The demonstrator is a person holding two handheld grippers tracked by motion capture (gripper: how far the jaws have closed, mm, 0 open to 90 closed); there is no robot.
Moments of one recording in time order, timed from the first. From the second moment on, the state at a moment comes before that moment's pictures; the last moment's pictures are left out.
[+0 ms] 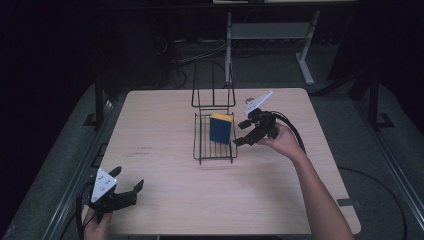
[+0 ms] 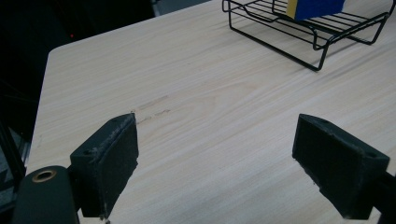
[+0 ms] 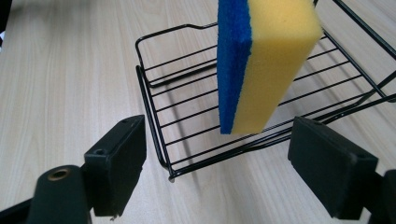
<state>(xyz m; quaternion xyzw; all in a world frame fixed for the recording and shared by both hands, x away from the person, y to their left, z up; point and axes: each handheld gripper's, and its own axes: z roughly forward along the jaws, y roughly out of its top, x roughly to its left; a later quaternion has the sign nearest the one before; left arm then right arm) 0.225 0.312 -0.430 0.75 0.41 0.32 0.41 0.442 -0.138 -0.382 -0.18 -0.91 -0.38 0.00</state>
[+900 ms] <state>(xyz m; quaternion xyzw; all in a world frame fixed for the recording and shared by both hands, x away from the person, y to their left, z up) 0.225 0.312 -0.430 0.75 0.41 0.32 0.41 0.416 -0.160 -0.390 -0.19 -0.91 -0.37 0.01</state>
